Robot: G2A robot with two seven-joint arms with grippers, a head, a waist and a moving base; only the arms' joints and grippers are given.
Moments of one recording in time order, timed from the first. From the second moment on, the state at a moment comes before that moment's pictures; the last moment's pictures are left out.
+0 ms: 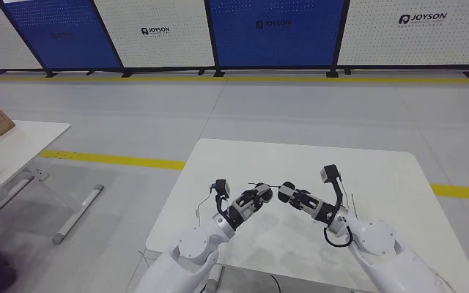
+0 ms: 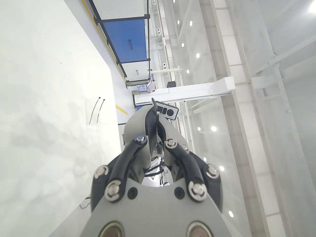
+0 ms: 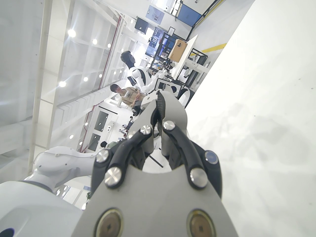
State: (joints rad) left arm 1.55 -1.20 -1.16 -1.76 -0.41 -0.14 -0.23; right arm -1.09 -1.09 0.84 -1.45 0.38 -0.33 0.57
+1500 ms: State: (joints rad) left arm 1.69 -1.18 -1.30 -1.88 -0.45 -0.21 -0.26; right arm -1.16 -1.09 0.96 -1.46 0.43 -0.27 0.57
